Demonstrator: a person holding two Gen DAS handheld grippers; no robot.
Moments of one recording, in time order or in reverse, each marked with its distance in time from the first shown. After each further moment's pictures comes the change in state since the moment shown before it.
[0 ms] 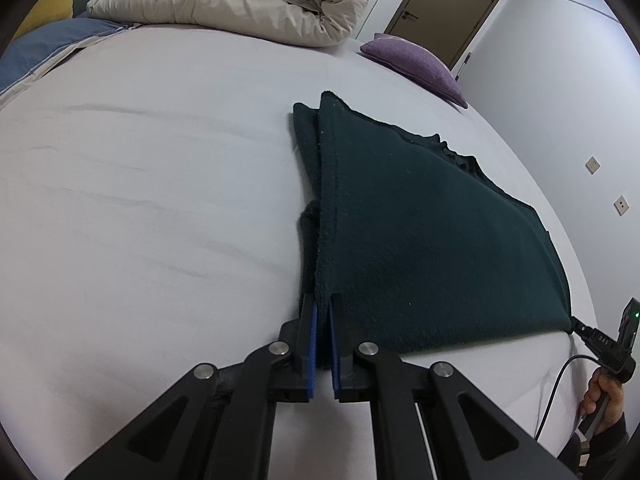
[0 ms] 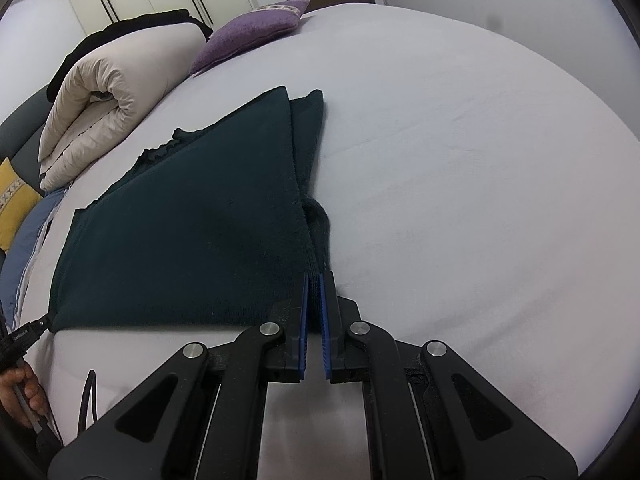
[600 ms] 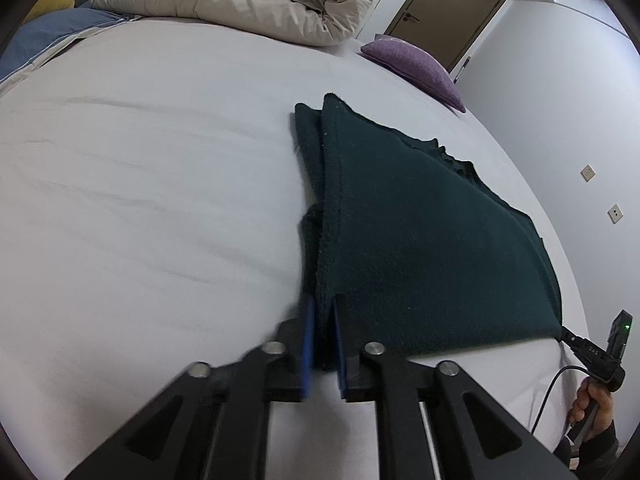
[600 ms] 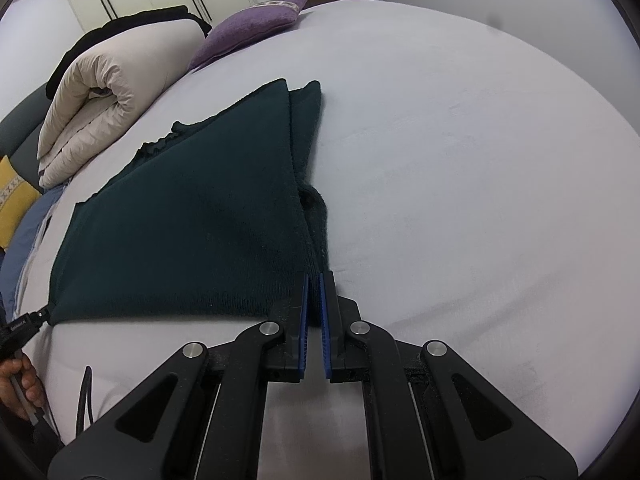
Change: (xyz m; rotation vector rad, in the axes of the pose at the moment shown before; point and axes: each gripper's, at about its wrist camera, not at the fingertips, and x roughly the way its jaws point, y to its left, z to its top) left arm -0.007 -0.003 -0.002 -0.023 0.004 -0.018; right arm 0.004 0.003 -0.004 0.001 0.013 0.002
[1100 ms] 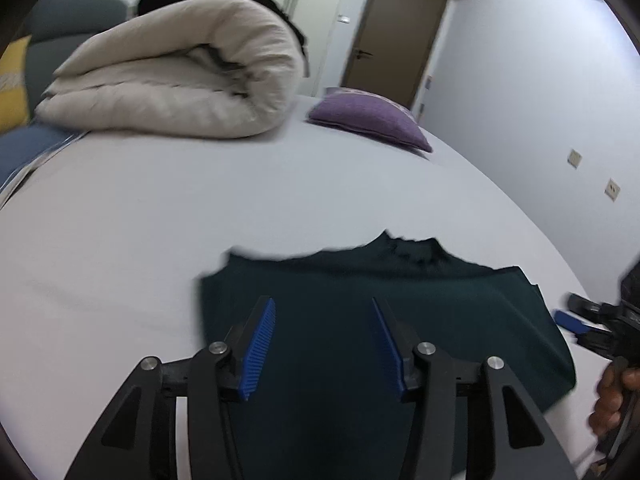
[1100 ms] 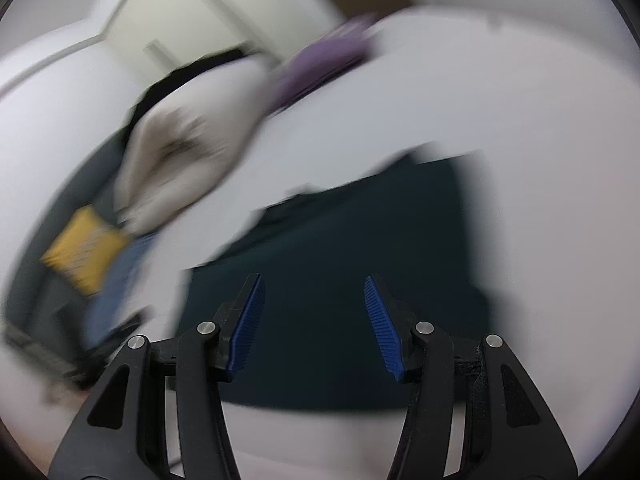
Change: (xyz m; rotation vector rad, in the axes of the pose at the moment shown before) left arm 0.044 -0.128 0.107 0.232 -0.201 0.010; right arm 0.017 0.091 0.090 0.091 -0.025 0.428
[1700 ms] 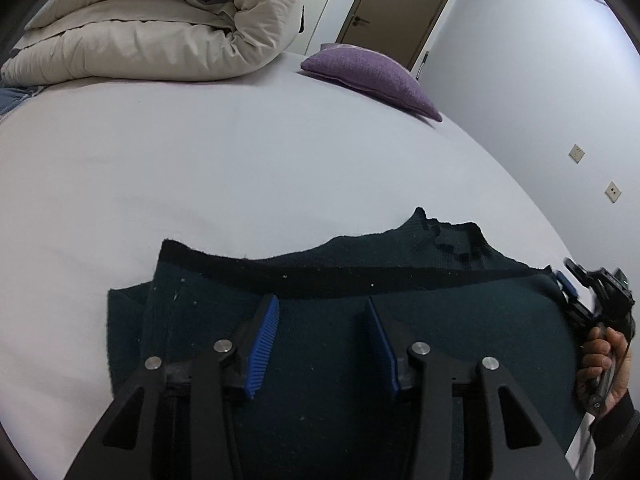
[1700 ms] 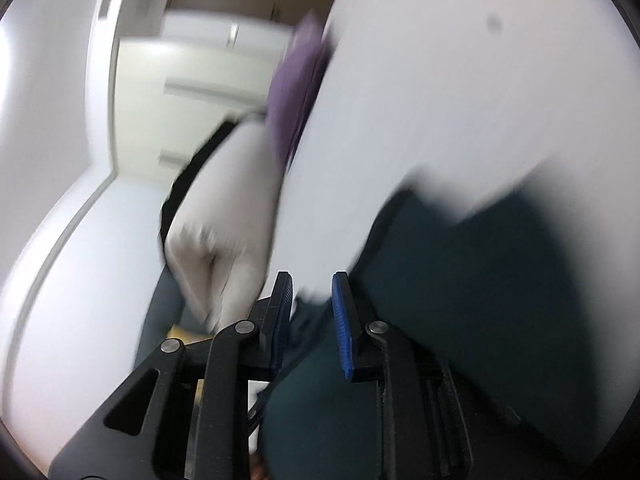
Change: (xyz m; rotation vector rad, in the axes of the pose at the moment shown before) left arm 0.099 0.045 0.005 -0.059 0.130 -0.070; right arm 0.100 -0.160 0.082 0.454 -0.202 0.254
